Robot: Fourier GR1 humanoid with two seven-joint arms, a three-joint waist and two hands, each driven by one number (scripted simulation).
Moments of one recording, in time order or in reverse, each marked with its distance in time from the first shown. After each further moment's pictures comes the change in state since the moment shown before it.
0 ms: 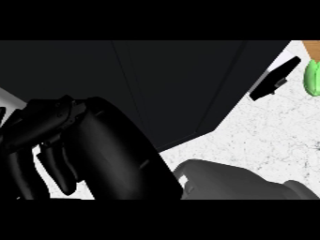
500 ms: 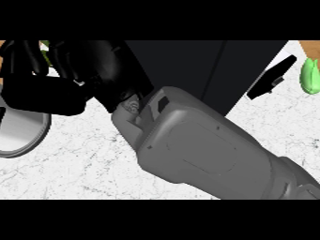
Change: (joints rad) left arm 0.002 -0.041 0.018 -0.005 -0.035 0.003 0.016; right arm -0.209 0.016 -0.162 0.424 0.005 0.108 -0.174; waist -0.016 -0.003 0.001
